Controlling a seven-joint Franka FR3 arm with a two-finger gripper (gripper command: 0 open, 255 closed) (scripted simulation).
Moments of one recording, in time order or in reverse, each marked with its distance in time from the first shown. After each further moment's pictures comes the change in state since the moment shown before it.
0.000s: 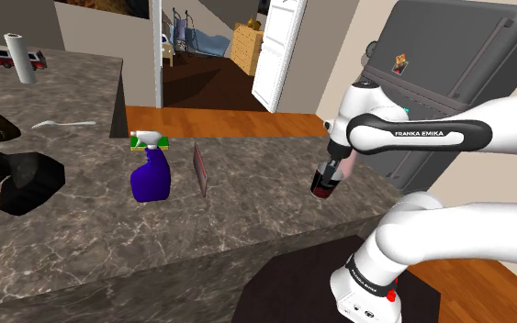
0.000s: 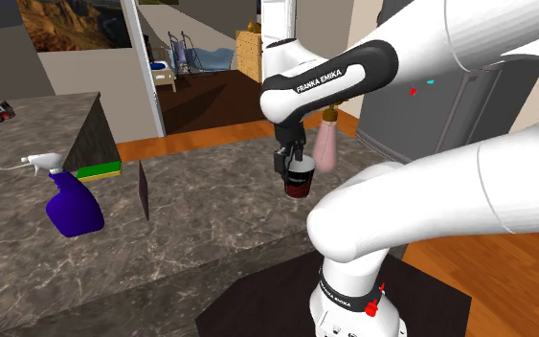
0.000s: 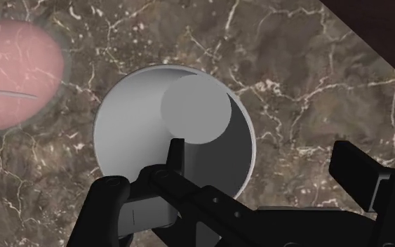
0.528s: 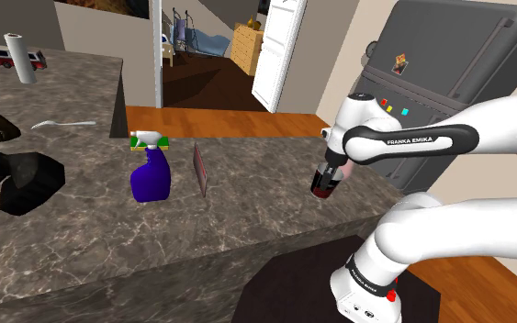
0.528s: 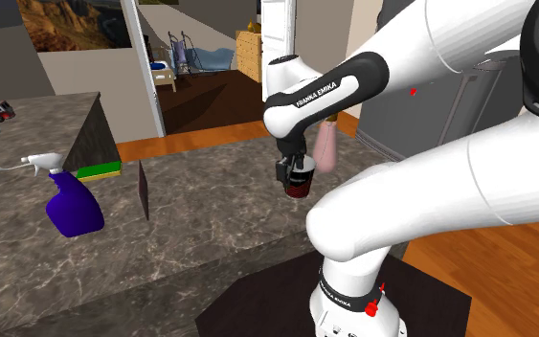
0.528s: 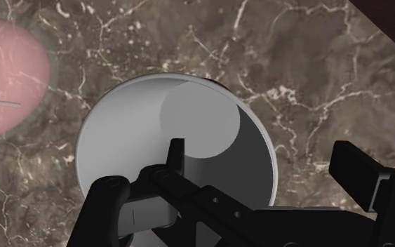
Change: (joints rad) arm -0.024 0.062 -0.035 -0.053 -0.046 0.120 0.003
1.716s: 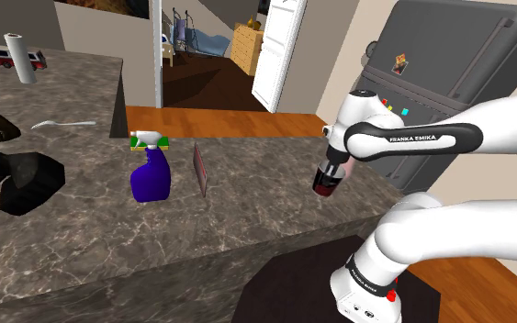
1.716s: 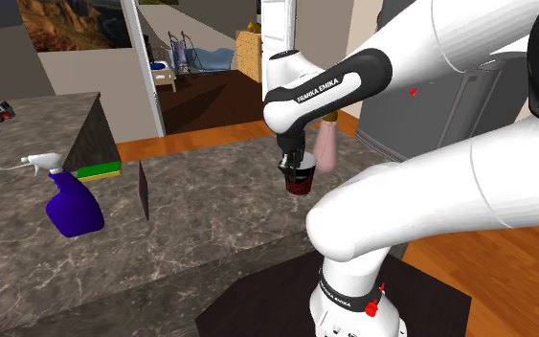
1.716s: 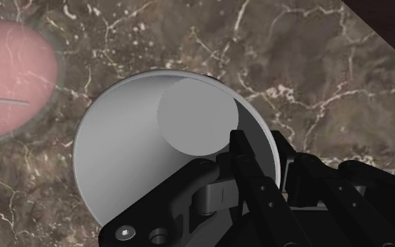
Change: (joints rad) arm 0.003 -0.021 0.005 0.016 0.009 -0.035 -0.008
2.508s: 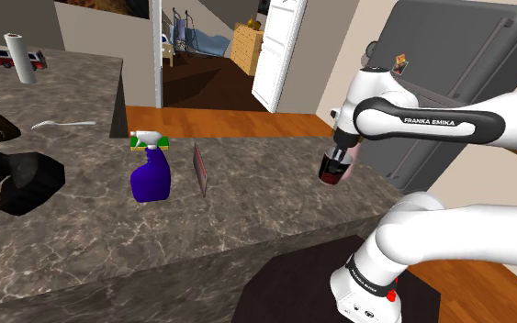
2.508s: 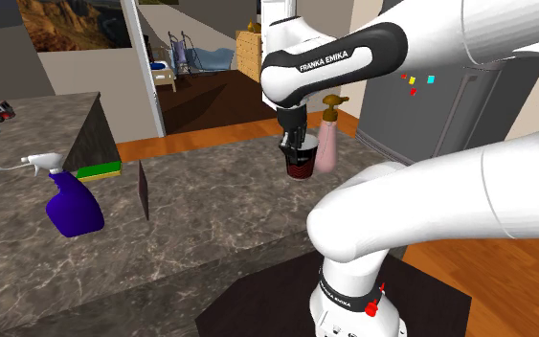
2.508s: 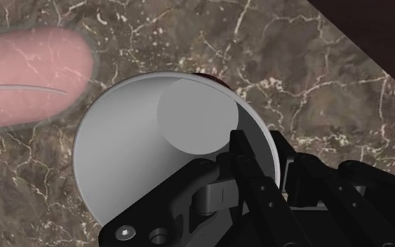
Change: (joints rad) arm 0.021 -0.075 0.037 0.123 0.054 -0.195 -0.033
